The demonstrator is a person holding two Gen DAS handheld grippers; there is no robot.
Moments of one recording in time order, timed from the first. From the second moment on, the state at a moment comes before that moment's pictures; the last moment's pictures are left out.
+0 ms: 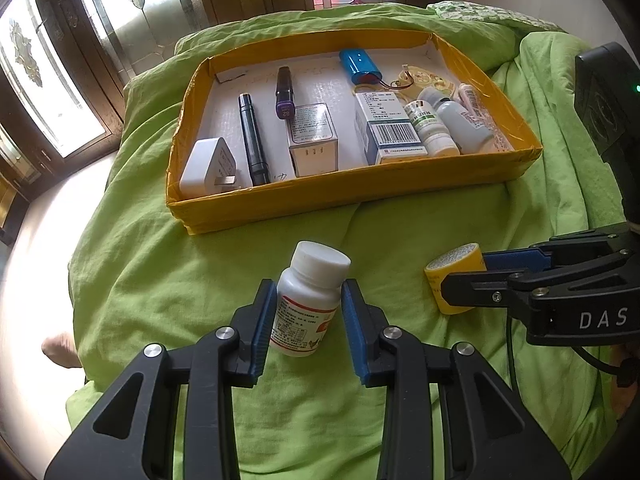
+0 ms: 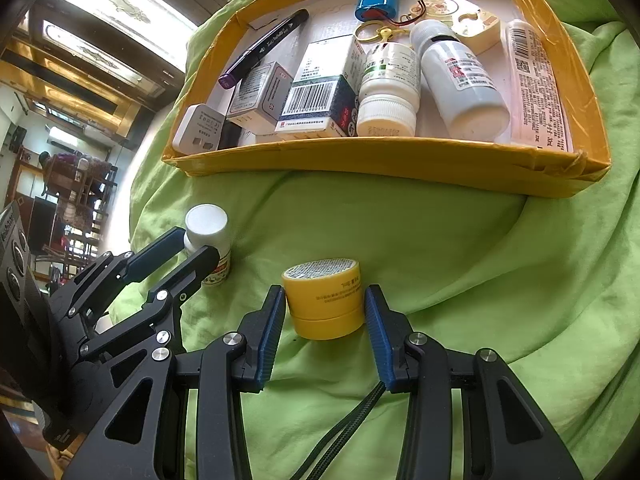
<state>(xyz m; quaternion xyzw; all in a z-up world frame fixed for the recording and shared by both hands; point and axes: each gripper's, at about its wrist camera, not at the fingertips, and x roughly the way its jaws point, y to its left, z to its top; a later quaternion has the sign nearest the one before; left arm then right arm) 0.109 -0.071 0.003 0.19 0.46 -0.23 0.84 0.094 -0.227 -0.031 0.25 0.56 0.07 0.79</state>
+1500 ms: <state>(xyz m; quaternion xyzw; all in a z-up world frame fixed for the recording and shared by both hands) 0.090 -0.048 -0.025 0.14 0.48 -0.25 0.83 0.096 -0.206 -0.036 0.21 0.57 0.07 0.79</state>
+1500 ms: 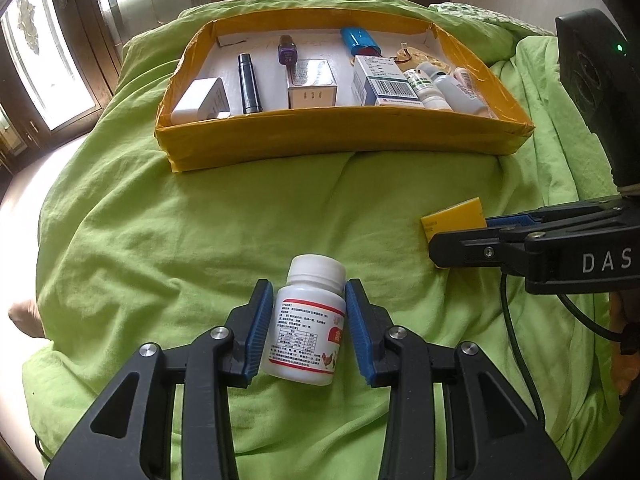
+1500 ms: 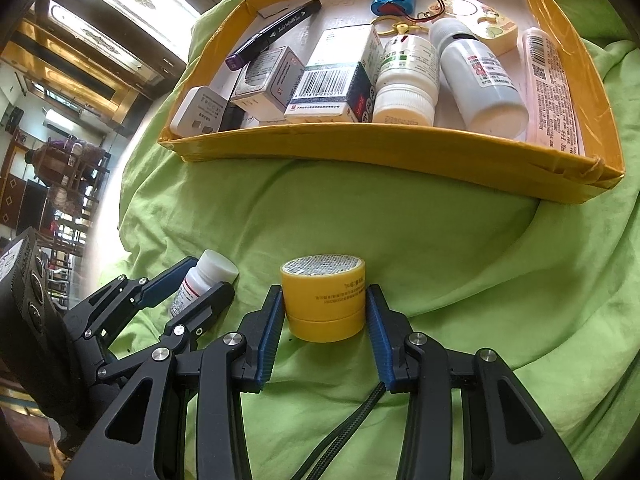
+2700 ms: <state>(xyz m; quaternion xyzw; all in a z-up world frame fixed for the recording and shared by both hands) 0.089 -0.046 -0.029 0.14 0.48 -0.22 0.84 0.092 -0.213 -0.024 0.21 0.55 0.07 0.81</state>
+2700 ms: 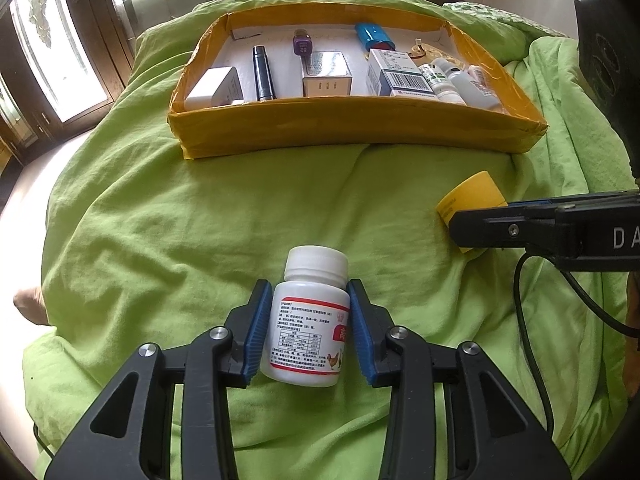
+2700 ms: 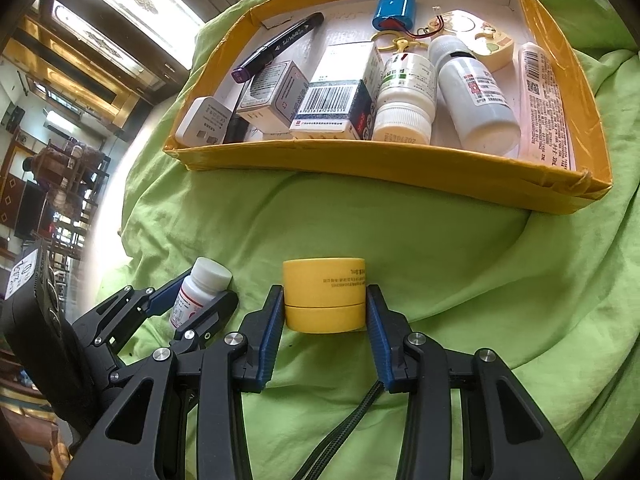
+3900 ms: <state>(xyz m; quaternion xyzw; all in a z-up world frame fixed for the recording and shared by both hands) 0.087 -0.039 -0.007 0.13 0.48 -0.21 0.84 0.086 -0.232 -0.003 0.24 0.52 0.08 0.81</state>
